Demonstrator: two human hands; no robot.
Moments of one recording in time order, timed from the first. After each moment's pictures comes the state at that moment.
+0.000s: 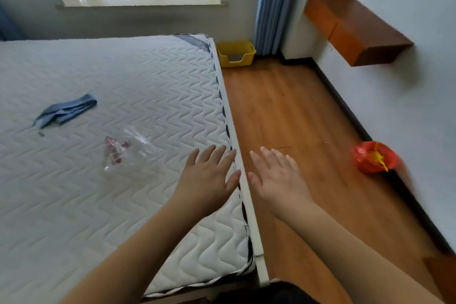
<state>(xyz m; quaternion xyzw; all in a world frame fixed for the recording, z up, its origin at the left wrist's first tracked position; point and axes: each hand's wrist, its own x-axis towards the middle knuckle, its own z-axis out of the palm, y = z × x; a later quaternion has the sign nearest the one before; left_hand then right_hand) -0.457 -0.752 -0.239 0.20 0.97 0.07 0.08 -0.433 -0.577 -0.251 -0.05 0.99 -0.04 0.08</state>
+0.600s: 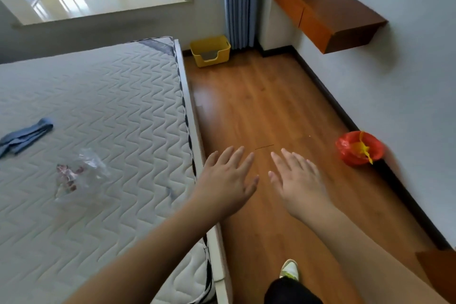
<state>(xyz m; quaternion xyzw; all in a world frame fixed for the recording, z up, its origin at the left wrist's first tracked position) -0.519 -0.498 -0.252 0.30 0.95 0.02 0.09 -0.478 -0.318 -0.274 0.05 0.99 -0.09 0.12</state>
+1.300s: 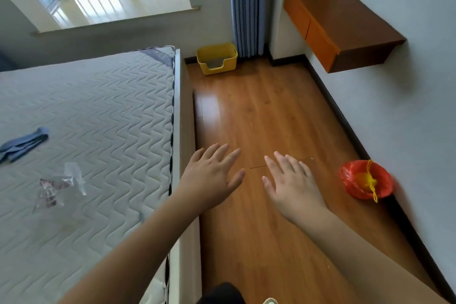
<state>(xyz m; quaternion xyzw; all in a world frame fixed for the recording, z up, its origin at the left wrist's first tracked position) -0.654 -0.336 -0.241 0.21 0.97 0.03 0.09 -0.616 -0.140 -0.272 -0.02 0.99 -0.10 0.12</state>
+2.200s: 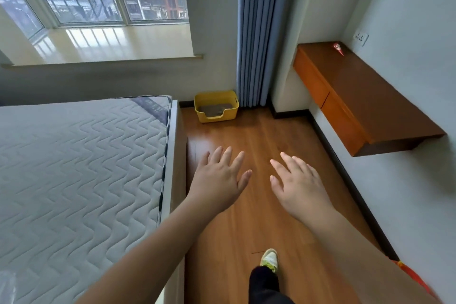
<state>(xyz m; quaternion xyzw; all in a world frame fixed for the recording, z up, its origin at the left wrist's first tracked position) -1.077 -0.351 -0.244 0.20 0.98 0.01 0.02 -1.044 -0.157 -0.249 0.00 1.00 -0.06 0.05</state>
